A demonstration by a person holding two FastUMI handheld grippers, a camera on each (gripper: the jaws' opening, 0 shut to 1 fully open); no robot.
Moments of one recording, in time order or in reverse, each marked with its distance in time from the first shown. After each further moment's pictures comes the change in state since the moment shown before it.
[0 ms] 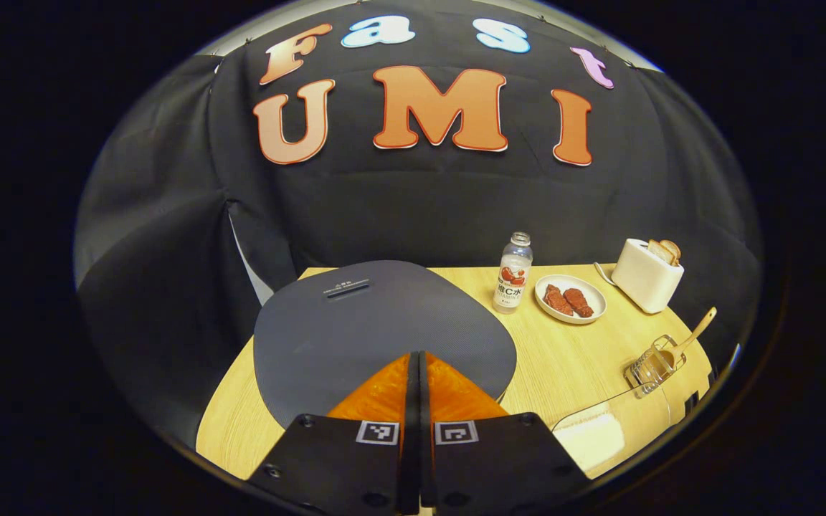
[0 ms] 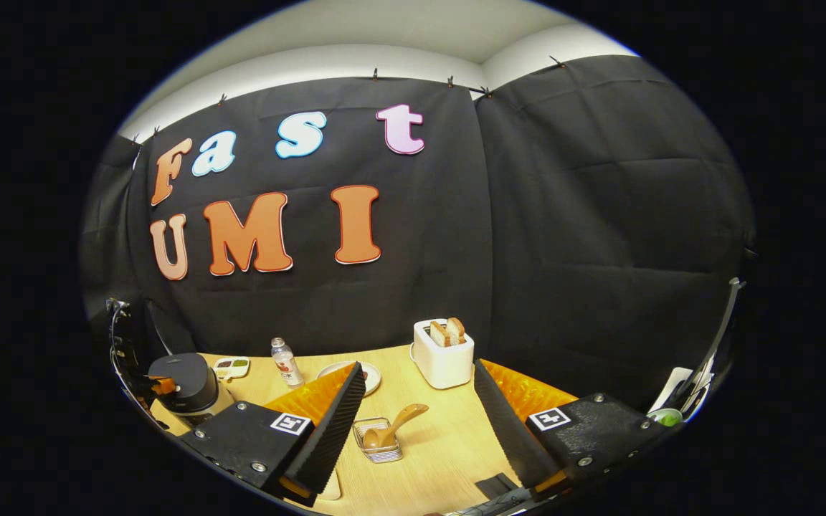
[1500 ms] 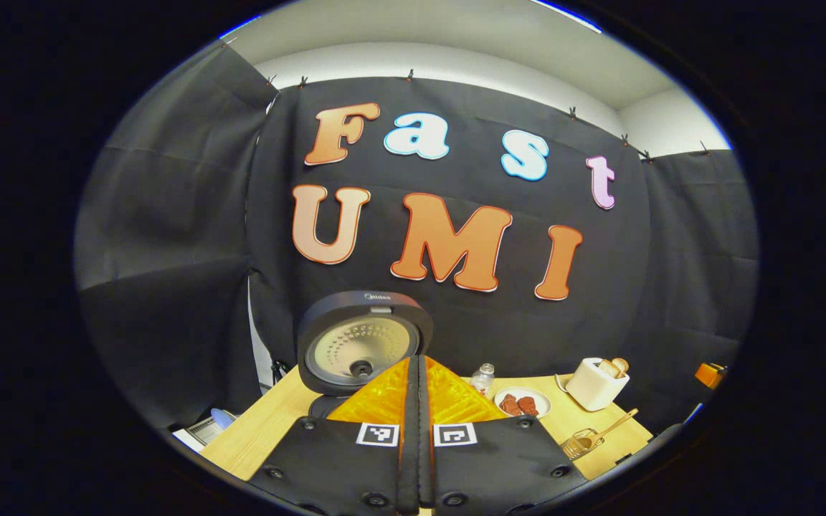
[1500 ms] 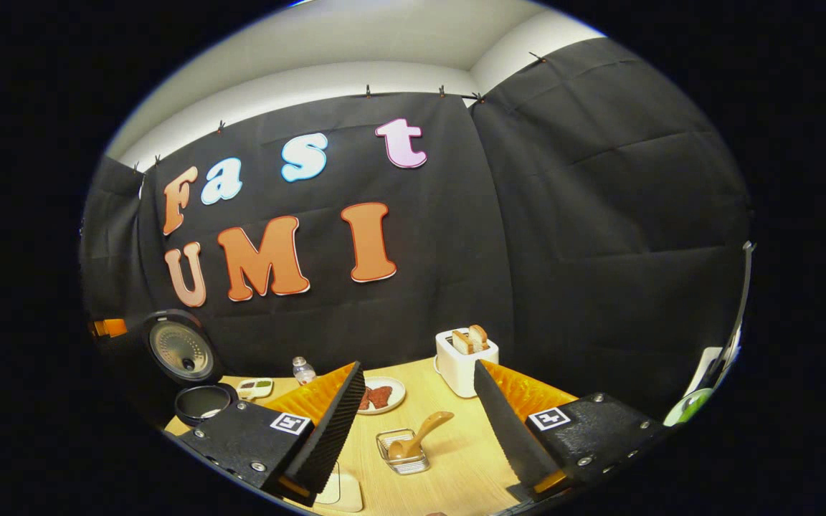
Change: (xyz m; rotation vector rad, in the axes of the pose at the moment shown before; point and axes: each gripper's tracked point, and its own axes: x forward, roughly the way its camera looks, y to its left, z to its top) left arm -0.170 0.030 0.166 -0.175 -0.438 -0.023; right arm 0.015 0.013 -0.008 0.128 -0.104 0.110
